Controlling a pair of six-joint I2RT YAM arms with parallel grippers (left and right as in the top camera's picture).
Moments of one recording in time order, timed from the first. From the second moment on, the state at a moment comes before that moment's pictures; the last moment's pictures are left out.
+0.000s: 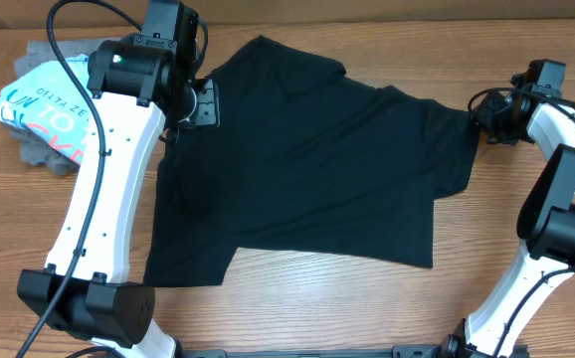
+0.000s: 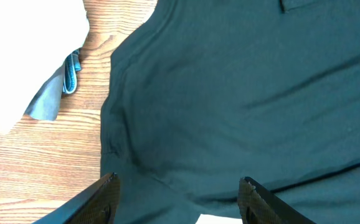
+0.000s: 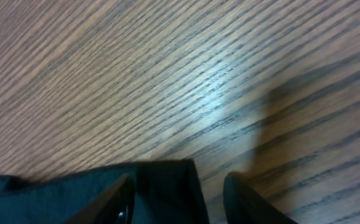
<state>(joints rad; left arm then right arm) -0.20 1.78 1.95 -1.39 -0.07 -0.28 -0.34 2.21 1.57 -0.49 -0.22 0.31</state>
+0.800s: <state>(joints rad) -0.20 1.78 1.95 -1.38 -0.07 -0.28 -0.37 2.28 1.81 -0.27 -0.28 0.50</state>
